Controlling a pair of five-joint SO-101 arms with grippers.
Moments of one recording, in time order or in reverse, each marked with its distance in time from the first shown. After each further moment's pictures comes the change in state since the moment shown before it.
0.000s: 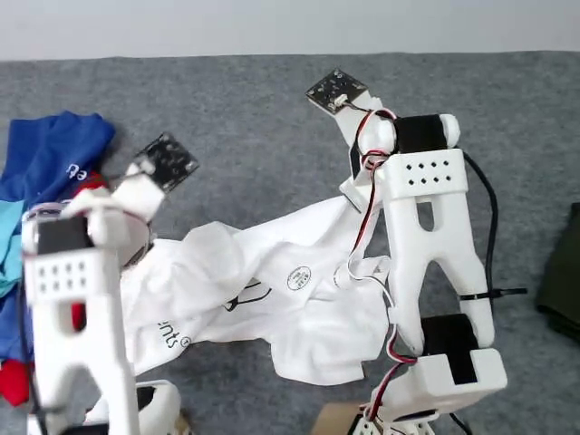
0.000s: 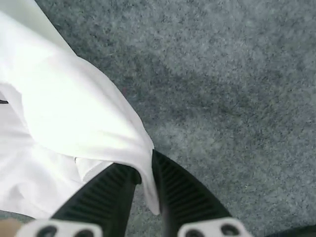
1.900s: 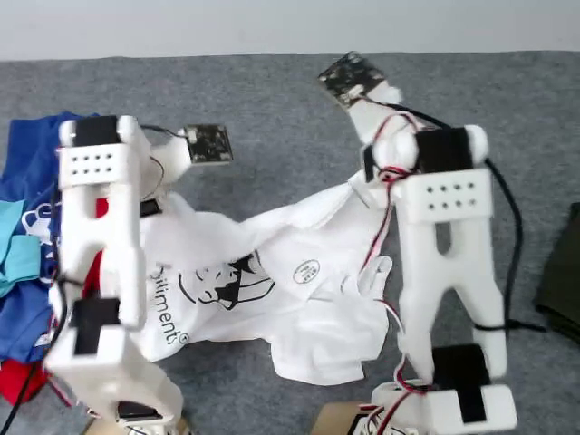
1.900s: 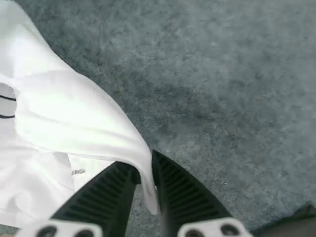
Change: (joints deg) left arm 3.1 35.1 -36.9 13.1 -23.5; right arm 2.0 -11.1 0.0 0.0 -1.1
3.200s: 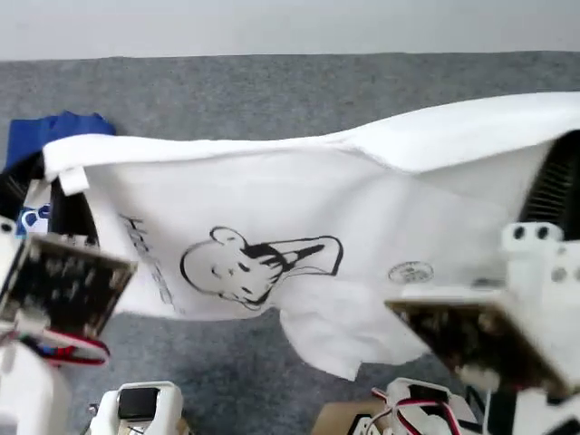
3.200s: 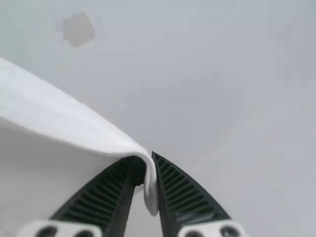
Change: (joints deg) left arm 0.4 -61.7 -0.4 -9.1 38.2; right arm 18.8 -21.4 -50.8 -6.2 25.1
